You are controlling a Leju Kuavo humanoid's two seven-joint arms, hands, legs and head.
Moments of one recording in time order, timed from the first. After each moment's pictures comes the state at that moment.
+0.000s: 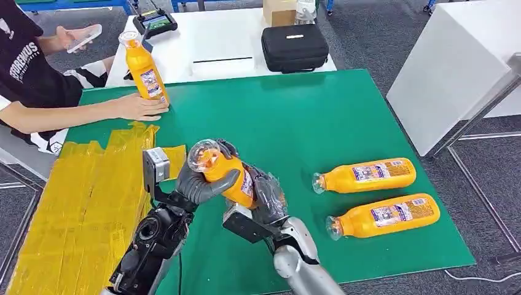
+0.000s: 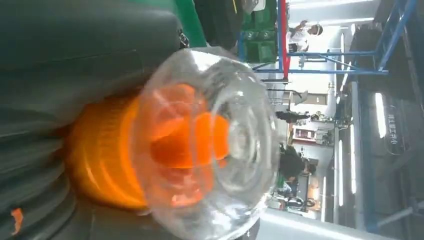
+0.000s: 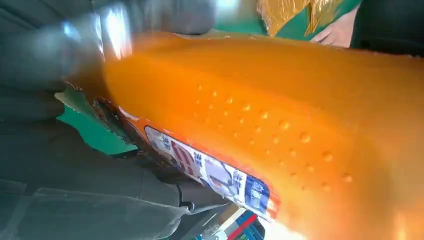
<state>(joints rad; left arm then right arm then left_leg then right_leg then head) -0.25 -0.14 -0.35 -1.39 0.14 -0.23 -0.24 -0.26 0.23 0.57 -1.01 0.68 -0.51 -0.34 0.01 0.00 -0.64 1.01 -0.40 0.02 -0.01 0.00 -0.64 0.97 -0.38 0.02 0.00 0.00</state>
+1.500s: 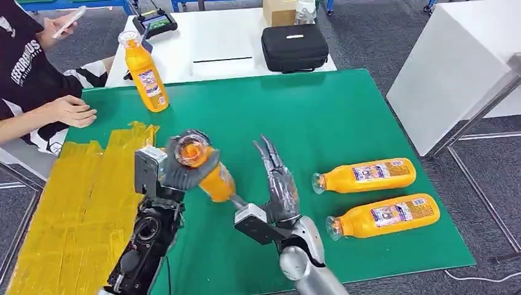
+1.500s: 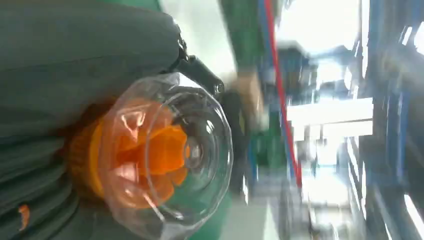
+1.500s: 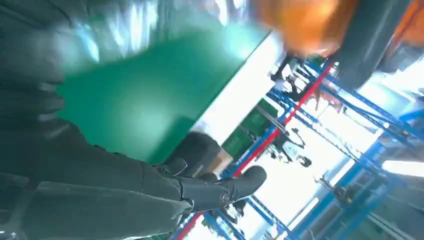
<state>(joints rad) -0.25 -0.14 -0.30 -1.43 -0.13 0.17 -0.30 -0.20 0.19 0.56 -1.19 0.65 -0.64 -0.37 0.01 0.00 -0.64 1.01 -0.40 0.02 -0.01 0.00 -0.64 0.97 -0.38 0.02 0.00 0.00</state>
